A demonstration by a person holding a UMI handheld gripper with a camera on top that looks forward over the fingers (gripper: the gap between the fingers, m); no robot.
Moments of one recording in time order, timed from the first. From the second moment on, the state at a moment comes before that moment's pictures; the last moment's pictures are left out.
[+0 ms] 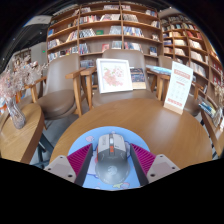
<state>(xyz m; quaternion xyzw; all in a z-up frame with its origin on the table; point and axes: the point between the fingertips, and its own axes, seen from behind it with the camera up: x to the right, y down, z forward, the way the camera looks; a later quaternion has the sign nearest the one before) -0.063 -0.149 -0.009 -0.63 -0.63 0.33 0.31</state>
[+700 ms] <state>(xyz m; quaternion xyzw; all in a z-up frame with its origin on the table) 0.201 -0.060 0.146 -0.60 -0.62 0.35 0.37</state>
